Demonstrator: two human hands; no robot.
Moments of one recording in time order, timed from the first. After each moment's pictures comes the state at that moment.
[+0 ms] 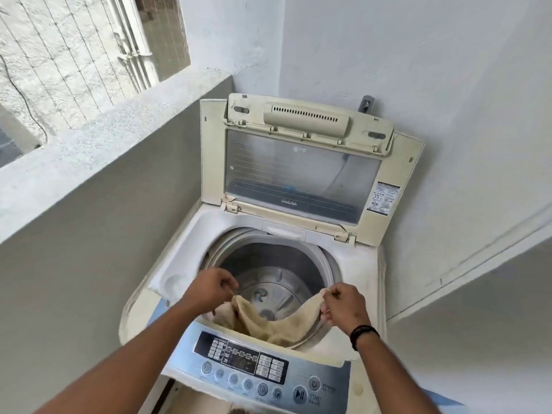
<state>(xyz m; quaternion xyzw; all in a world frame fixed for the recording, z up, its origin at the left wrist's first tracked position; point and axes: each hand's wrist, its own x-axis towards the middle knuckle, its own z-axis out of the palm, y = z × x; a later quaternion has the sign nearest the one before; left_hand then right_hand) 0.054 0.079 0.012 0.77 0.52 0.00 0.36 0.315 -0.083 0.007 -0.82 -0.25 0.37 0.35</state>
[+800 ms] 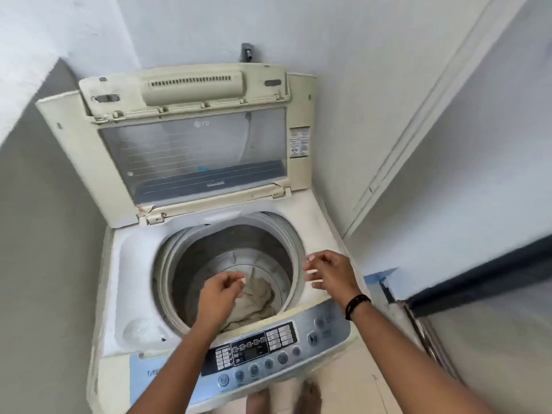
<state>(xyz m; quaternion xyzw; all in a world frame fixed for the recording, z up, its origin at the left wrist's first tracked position) 0.093 0.061 -0.037 0.68 0.41 0.07 0.60 0.255 -0.129 0.020 -0.77 -0.01 0.30 0.56</state>
